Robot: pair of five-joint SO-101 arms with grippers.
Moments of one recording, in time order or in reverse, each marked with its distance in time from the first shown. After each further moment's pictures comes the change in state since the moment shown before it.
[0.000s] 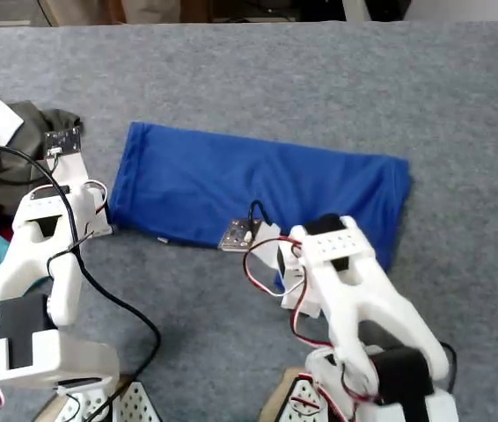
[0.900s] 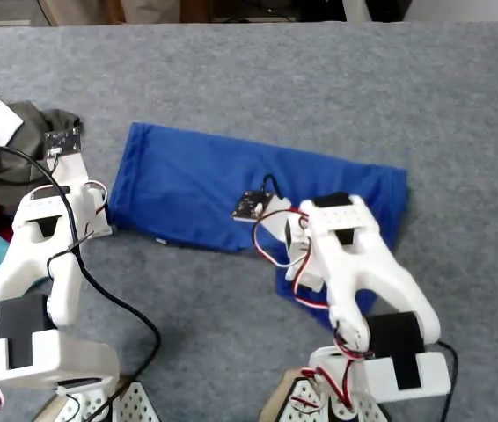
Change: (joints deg) left arm 0.0 0.0 0.2 0.0 0.0; right arm 5.3 11.4 -10.4 -3.4 0.4
